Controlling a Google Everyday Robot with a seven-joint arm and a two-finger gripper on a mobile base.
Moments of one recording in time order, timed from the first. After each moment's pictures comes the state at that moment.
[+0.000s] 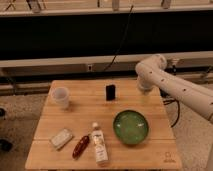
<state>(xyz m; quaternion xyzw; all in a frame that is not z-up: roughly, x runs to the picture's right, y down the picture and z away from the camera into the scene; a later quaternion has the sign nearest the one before) 0.216 0.038 0.821 -0.24 0.02 -0.04 0.97</state>
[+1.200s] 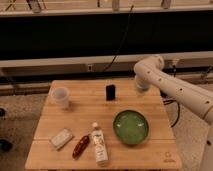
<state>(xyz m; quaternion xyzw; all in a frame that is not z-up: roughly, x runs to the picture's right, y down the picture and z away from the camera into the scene) 0.202 0.030 0.838 -0.23 -0.01 -0.06 0.97</state>
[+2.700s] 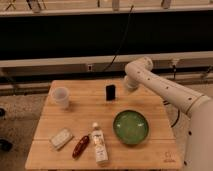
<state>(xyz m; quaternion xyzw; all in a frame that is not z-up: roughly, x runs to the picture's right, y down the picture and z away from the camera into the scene) 0.131 0.027 0.882 -0.22 -0.09 -0.14 0.96</state>
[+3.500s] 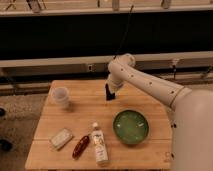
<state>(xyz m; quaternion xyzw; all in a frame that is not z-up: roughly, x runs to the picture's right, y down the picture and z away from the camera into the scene) 0.042 0.014 0.878 -0.21 -0.13 -0.23 0.94</state>
